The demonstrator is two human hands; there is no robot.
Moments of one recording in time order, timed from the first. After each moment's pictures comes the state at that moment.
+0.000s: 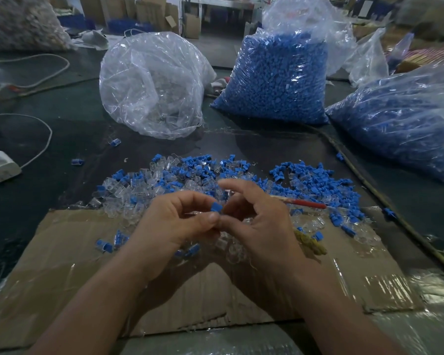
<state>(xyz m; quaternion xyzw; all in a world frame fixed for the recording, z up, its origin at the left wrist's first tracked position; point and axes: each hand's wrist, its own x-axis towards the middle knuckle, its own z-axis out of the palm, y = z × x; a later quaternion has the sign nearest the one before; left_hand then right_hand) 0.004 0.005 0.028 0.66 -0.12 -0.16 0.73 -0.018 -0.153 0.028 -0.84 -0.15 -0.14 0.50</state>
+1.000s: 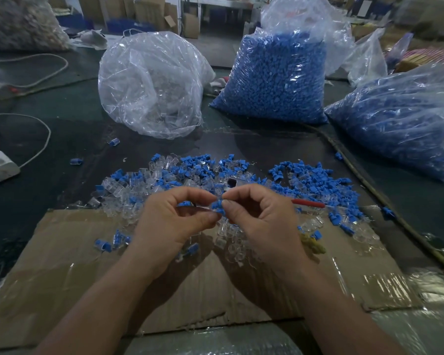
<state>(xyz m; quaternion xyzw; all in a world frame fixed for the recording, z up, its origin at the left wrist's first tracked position) 0.000 -0.003 0.031 0.71 -0.10 -0.06 0.69 -0.020 -0.149 0.033 -0.80 -0.10 -0.15 0.58</state>
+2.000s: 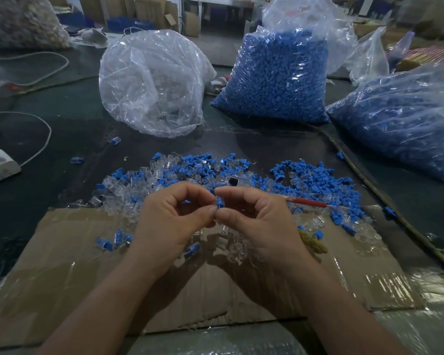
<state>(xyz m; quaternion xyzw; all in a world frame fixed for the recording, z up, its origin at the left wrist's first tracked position) -0.004 -0.005 0.034 0.72 -0.14 0.01 0.68 -0.021 -0.152 0.037 -0.74 -0.10 -0.02 0.66</state>
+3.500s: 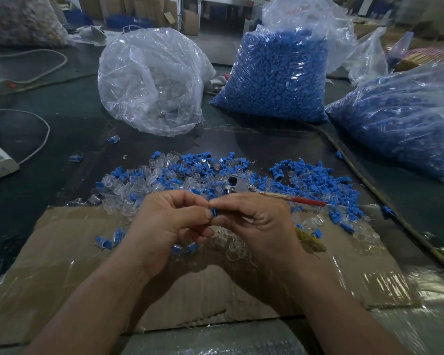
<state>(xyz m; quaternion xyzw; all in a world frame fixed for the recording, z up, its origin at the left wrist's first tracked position) 0.002 -0.001 0.036 0.64 -0.01 -0.15 0.75 -0.011 -0.157 0.016 -0.81 -0.24 -0.22 0.49</state>
